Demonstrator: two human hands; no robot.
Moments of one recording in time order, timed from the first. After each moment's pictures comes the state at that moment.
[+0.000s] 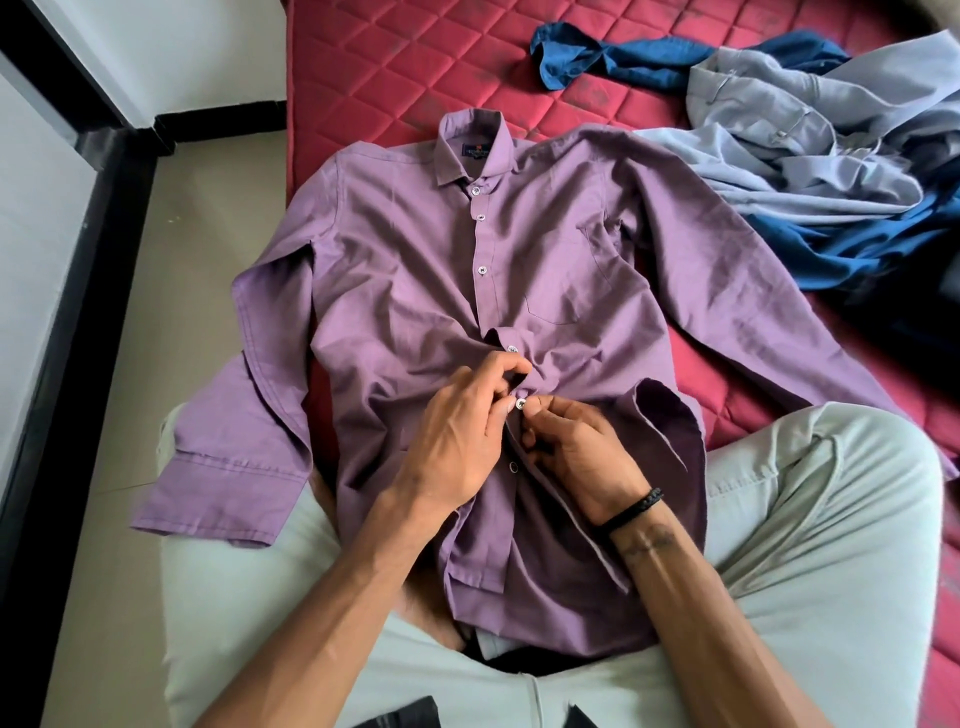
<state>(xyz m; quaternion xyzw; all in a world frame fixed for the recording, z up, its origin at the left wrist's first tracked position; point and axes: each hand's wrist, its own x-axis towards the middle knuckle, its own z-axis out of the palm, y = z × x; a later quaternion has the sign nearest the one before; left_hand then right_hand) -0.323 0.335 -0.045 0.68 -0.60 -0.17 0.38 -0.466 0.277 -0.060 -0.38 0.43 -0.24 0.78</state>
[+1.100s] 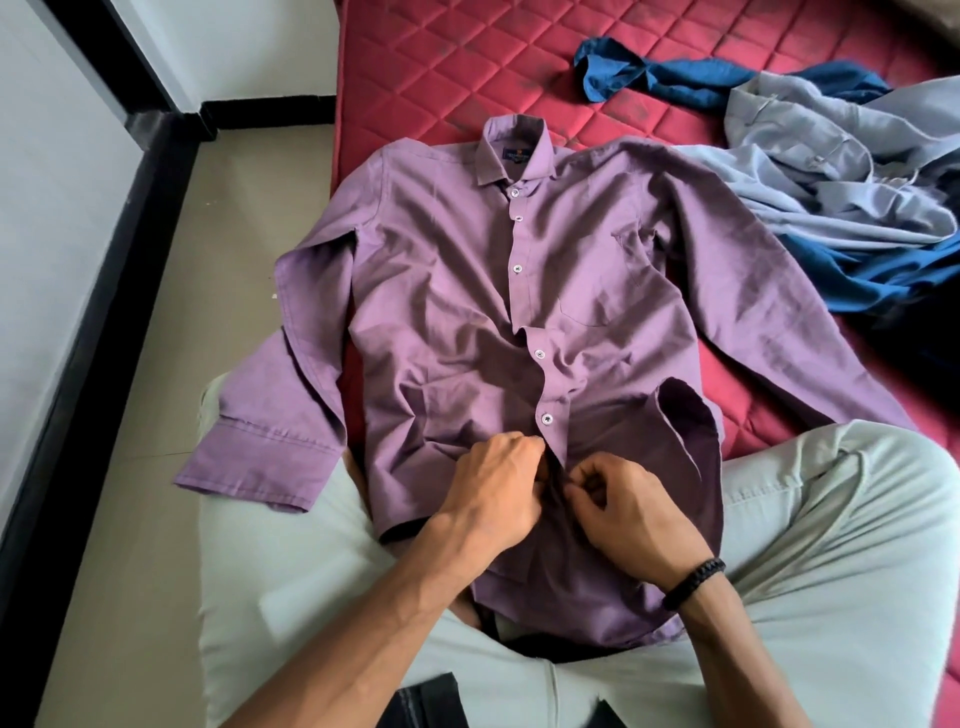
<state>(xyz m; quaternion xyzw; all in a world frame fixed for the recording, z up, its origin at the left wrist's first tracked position) -0.353 0.375 -0.051 0.76 -0.61 -0.21 0.12 -0.511 0.317 -0.043 -0.78 0.50 -0.06 0.37</state>
